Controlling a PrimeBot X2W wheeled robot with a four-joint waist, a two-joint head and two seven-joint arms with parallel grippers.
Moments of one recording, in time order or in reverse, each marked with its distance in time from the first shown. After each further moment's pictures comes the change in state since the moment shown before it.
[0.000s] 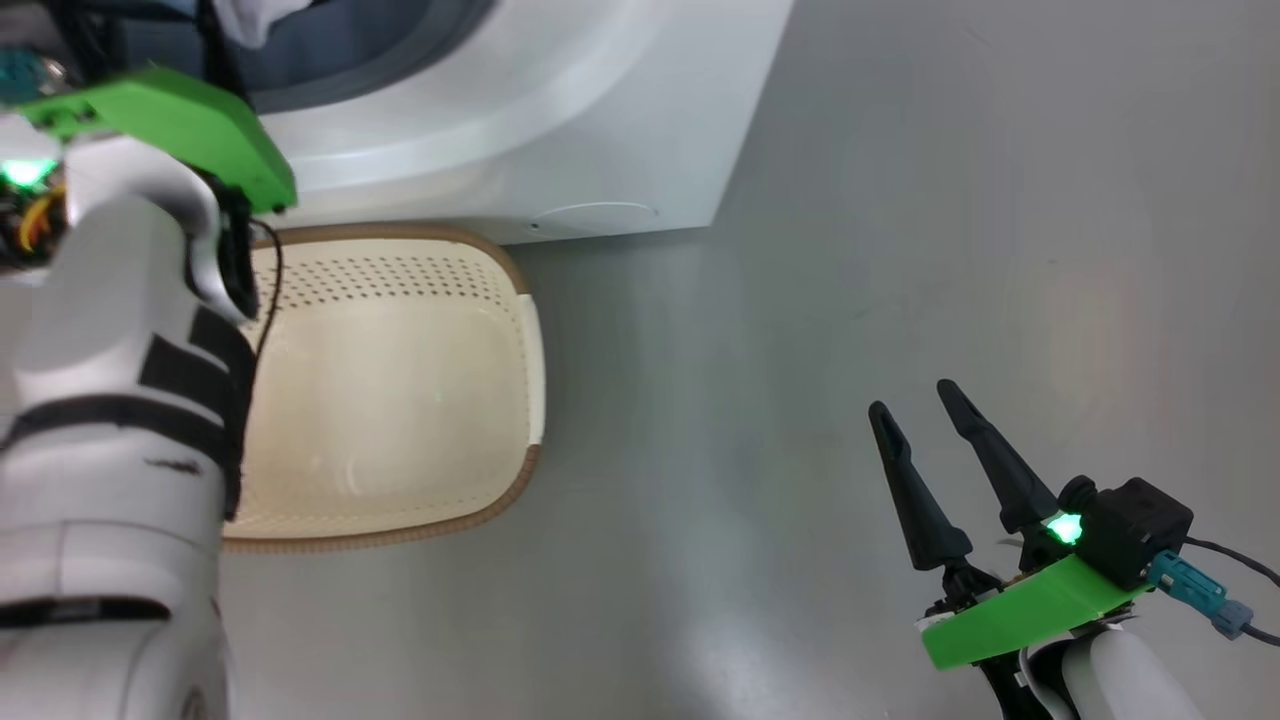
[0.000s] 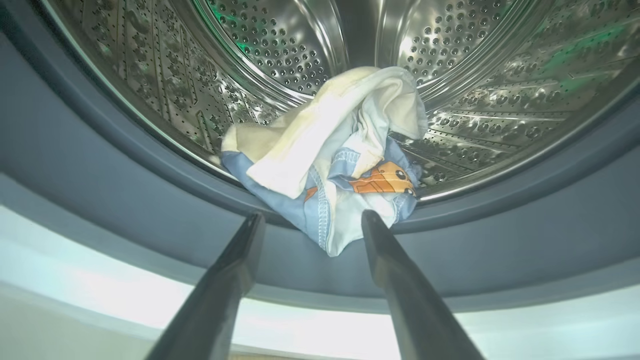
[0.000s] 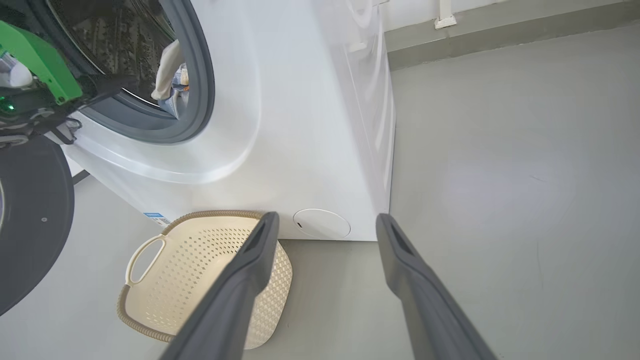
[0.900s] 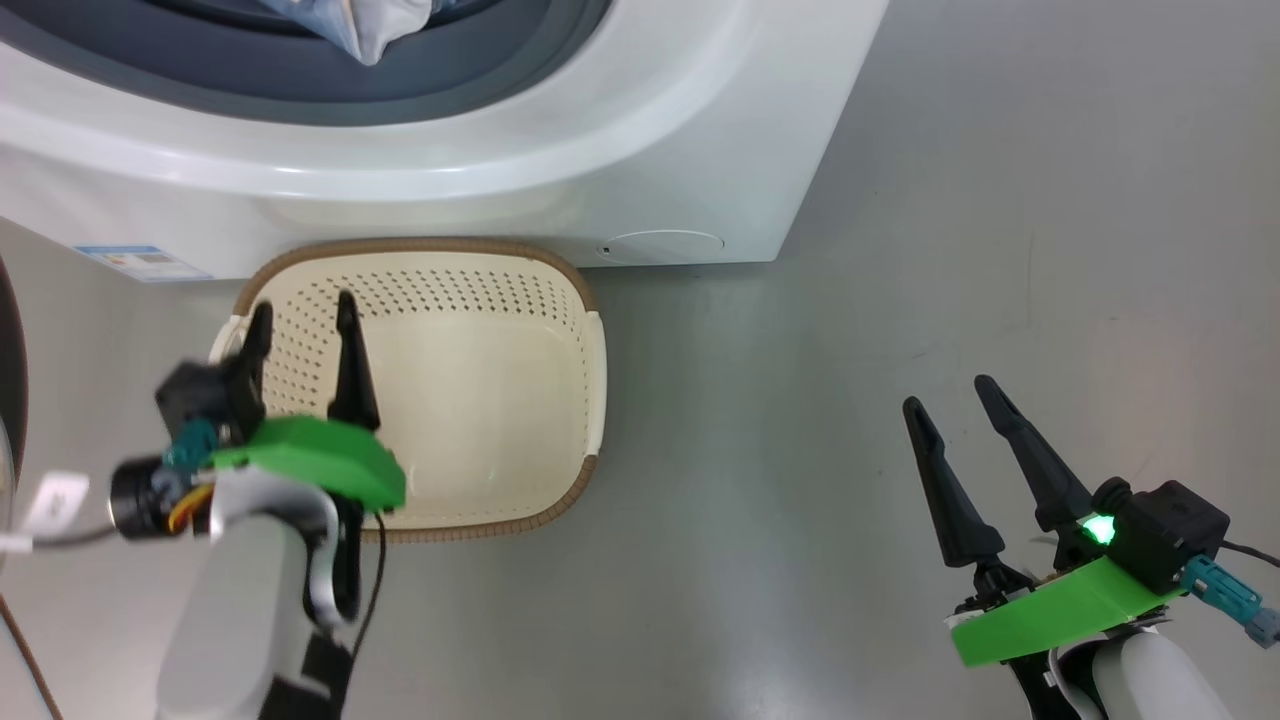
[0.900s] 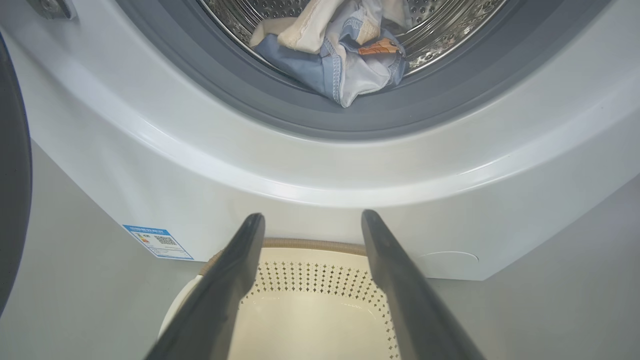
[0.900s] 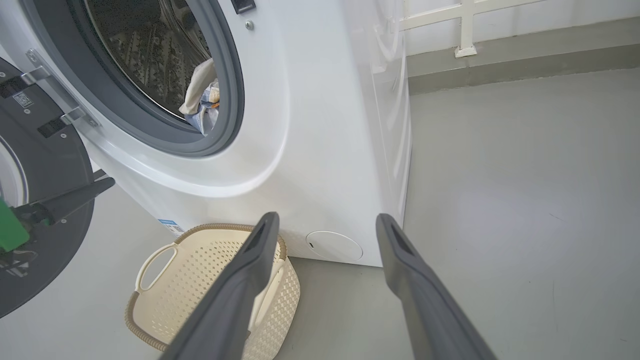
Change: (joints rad) left arm 0.664 -0.029 -0.080 -0.621 -0.039 -0.002 -0.003; right arm 0.017 -0.017 -0.046 -0.027 -0.034 0.000 0.000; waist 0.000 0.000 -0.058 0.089
